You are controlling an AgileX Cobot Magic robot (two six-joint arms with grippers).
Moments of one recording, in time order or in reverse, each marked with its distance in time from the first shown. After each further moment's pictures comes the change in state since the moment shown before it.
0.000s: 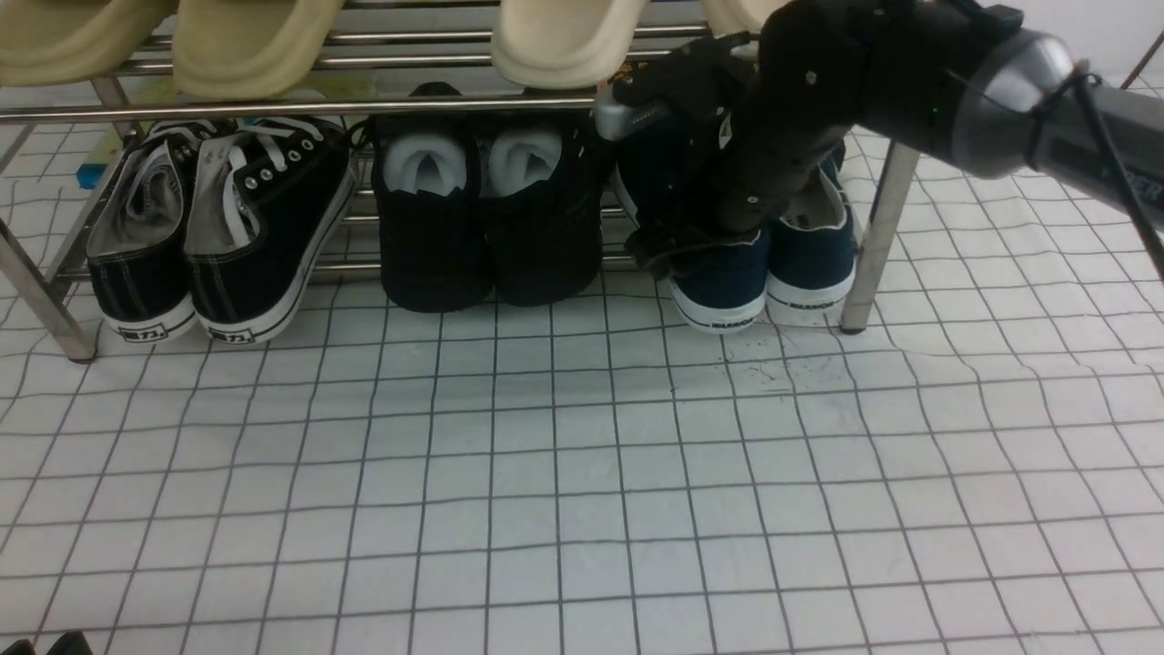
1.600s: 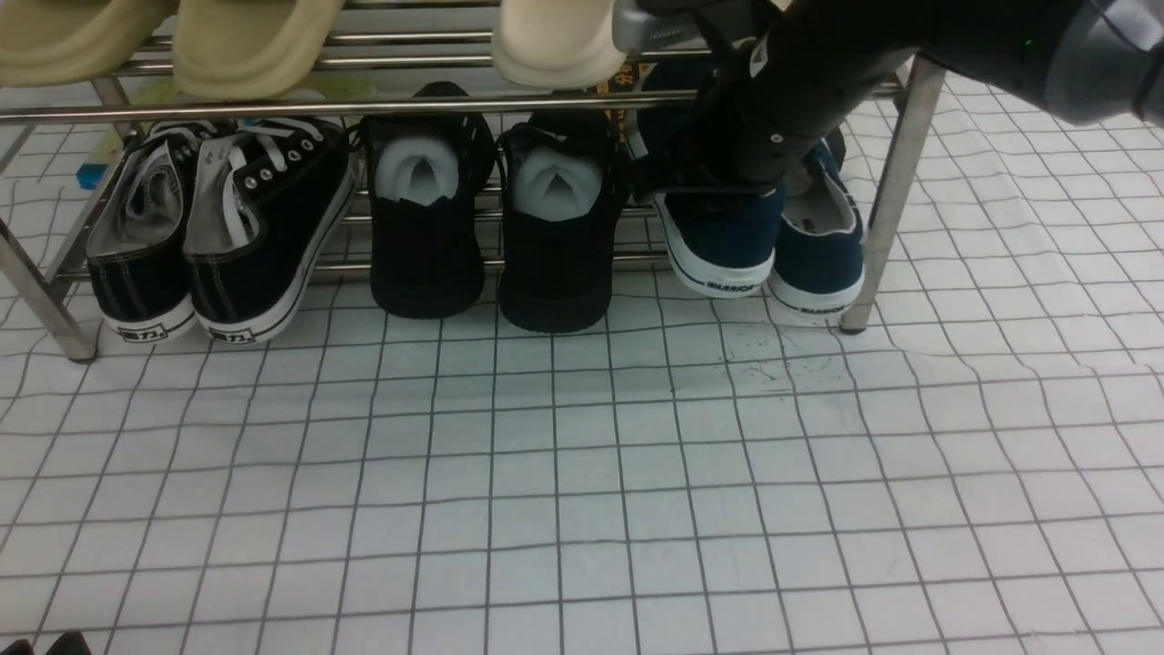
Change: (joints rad) right arm -0.001 -0.135 -0.011 0.105 0.101 0.084; left arm 0.000 0.000 0.000 0.003 0.000 0.000
